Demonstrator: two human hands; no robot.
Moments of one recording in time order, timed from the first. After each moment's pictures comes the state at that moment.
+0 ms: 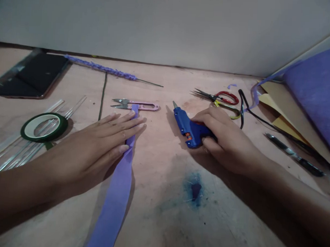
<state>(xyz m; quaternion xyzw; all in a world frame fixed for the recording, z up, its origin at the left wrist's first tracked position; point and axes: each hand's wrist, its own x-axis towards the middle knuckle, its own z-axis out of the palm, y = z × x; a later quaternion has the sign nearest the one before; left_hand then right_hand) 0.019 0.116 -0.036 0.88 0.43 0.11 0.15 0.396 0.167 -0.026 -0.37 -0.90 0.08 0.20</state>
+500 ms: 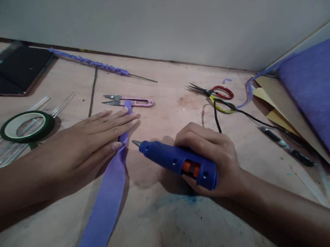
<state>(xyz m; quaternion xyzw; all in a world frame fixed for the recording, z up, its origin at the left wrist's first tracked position) 0.016 0.121 -0.037 0.89 0.42 0.12 0.14 0.353 0.120 -0.016 -0.28 -0.88 0.20 0.32</state>
